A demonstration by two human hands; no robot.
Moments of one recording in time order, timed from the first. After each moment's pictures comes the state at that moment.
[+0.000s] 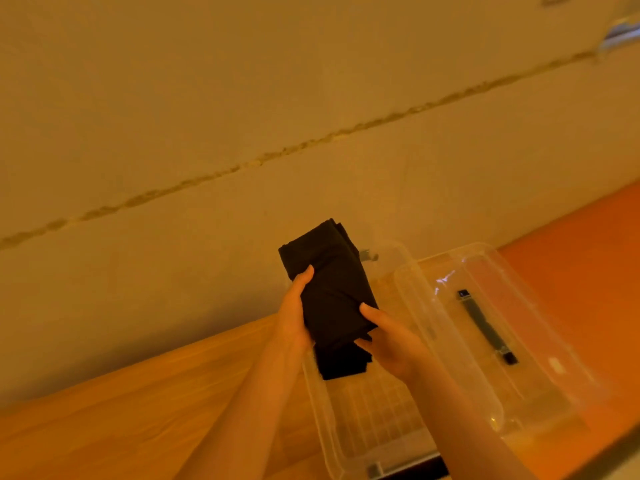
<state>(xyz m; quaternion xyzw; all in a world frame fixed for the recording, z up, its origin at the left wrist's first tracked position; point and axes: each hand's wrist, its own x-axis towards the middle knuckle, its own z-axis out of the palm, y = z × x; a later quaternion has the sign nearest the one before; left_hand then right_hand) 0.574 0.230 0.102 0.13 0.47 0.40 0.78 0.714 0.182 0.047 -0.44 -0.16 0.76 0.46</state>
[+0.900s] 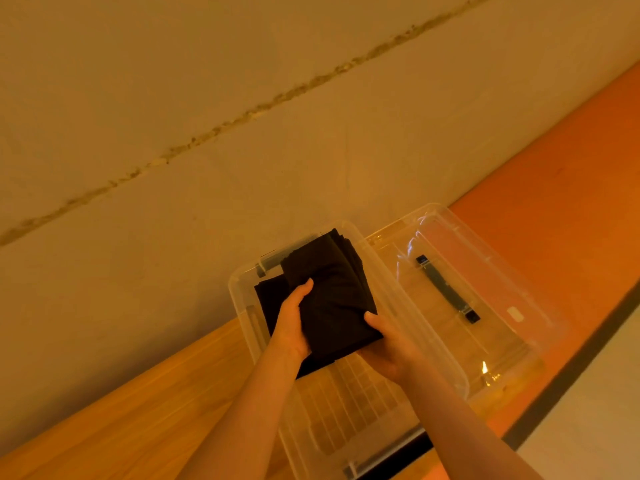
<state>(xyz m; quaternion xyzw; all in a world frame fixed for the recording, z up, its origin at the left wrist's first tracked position) 0.630 0.238 0.047 0.16 0.50 0.30 0.79 0.756 0.164 -0.015 -0.36 -0.09 0.75 0.55</state>
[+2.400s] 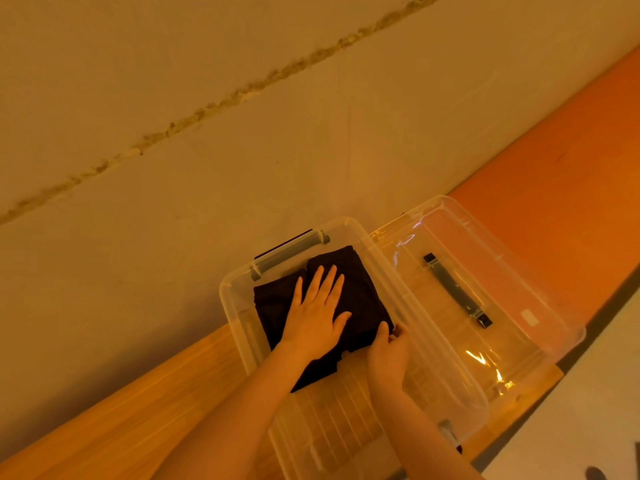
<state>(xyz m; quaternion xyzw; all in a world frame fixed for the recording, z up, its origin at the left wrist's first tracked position) 0.632 0.277 -0.041 0.90 0.40 -0.10 0.09 0.718 0.183 -0.043 -0.81 0.00 0.34 0.48</state>
